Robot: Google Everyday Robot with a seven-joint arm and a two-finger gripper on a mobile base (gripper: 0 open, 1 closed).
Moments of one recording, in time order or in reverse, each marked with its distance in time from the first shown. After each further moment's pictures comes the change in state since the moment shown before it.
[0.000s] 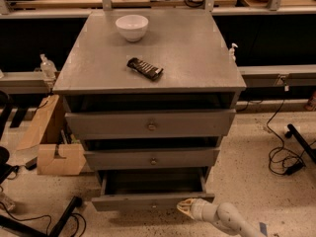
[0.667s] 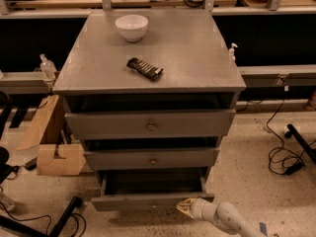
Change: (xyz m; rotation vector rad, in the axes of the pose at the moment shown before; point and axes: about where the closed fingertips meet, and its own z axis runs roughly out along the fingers) arm 0.000 -0.004 0.002 0.003 -0.001 -0.002
